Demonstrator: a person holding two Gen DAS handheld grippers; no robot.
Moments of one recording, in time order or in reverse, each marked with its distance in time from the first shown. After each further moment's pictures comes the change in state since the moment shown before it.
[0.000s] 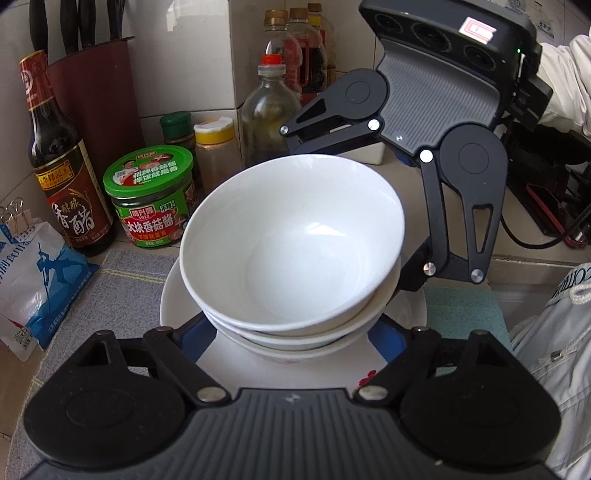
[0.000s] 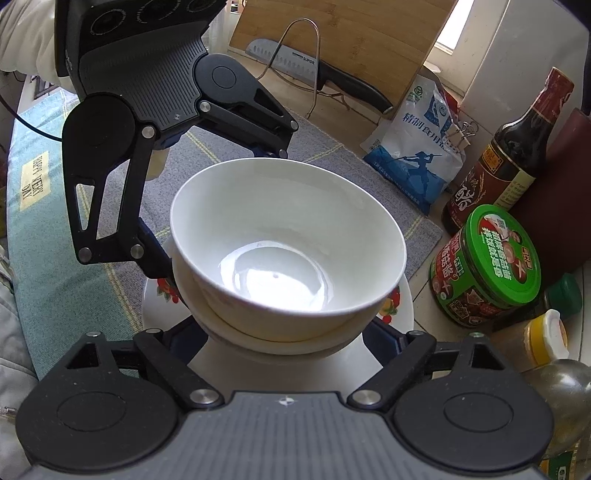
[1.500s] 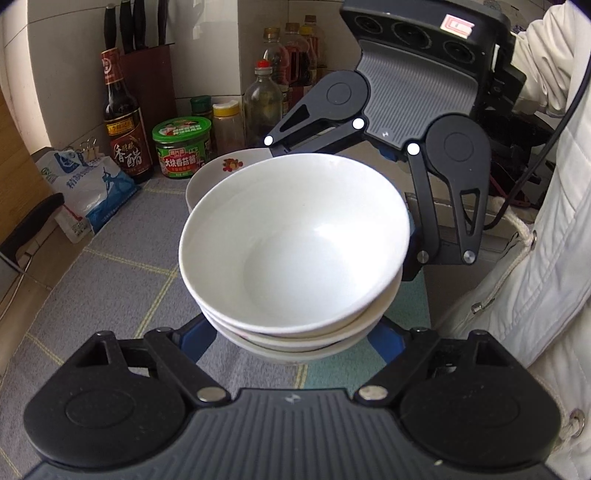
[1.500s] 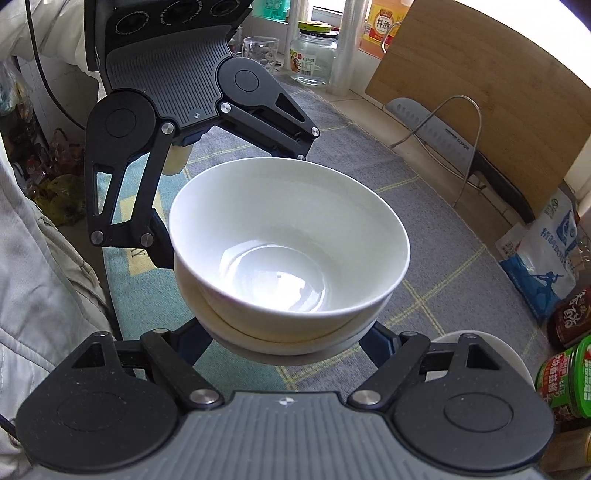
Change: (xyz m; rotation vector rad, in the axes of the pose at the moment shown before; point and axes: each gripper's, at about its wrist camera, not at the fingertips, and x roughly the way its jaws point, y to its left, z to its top) left arm -0.142 -0.042 -0.086 -0.057 0.024 0.014; right arm -0.004 0.129 0.079 -0.135 -0.047 0.167
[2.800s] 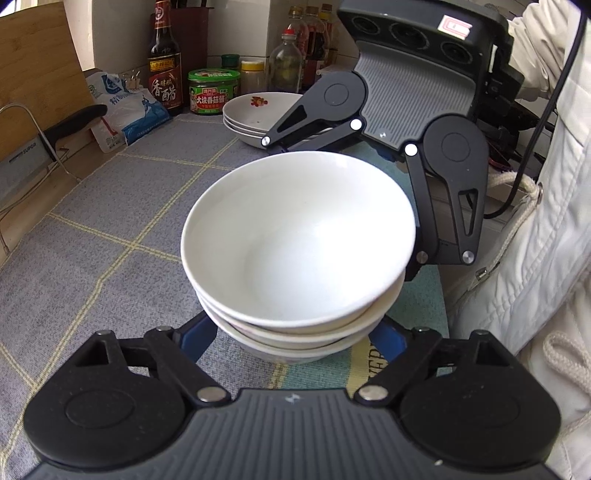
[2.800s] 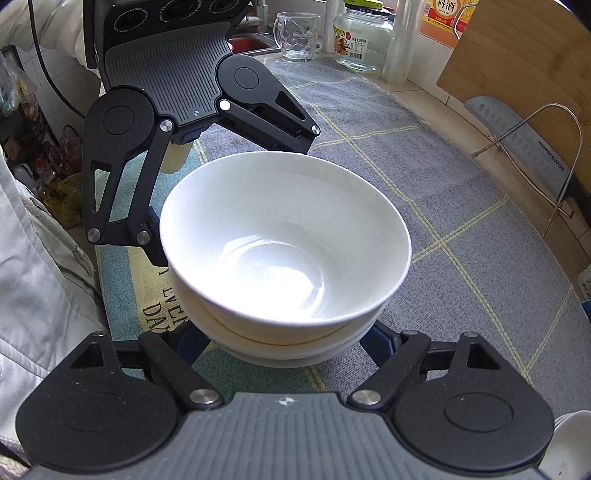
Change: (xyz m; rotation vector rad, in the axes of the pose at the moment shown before) left arm -0.063 0.010 -0.110 -0.074 0.018 -0.038; right arm 0.096 0.066 0.067 0.000 0.045 0.075
